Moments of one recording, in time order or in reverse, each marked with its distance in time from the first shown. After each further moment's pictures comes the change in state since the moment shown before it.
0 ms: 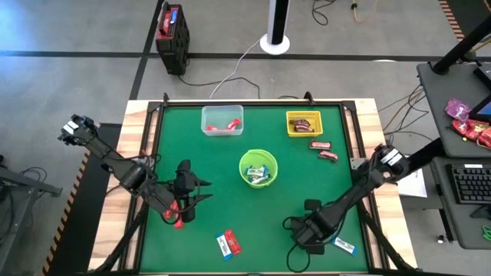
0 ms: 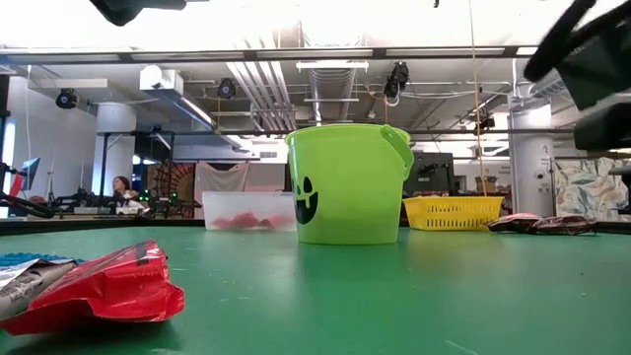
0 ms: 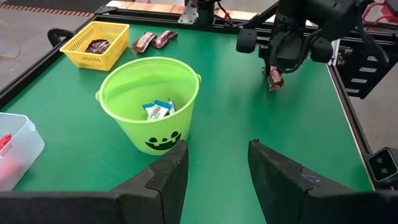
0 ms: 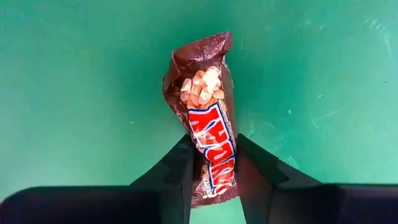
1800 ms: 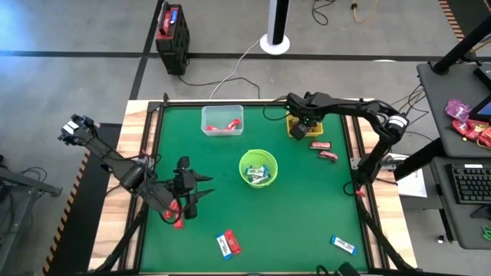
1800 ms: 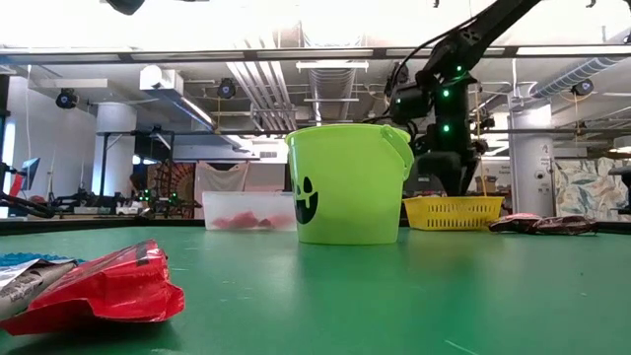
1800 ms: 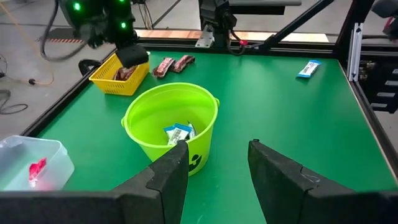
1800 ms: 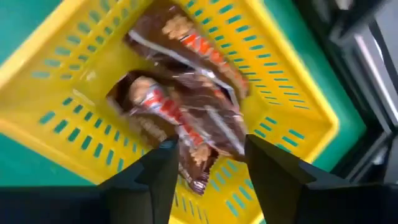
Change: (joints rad) left arm 0.001 0.000 0.000 0.061 -0.105 0.096; right arm -1.311 -0.130 0.000 -0.063 0.384 -0.607
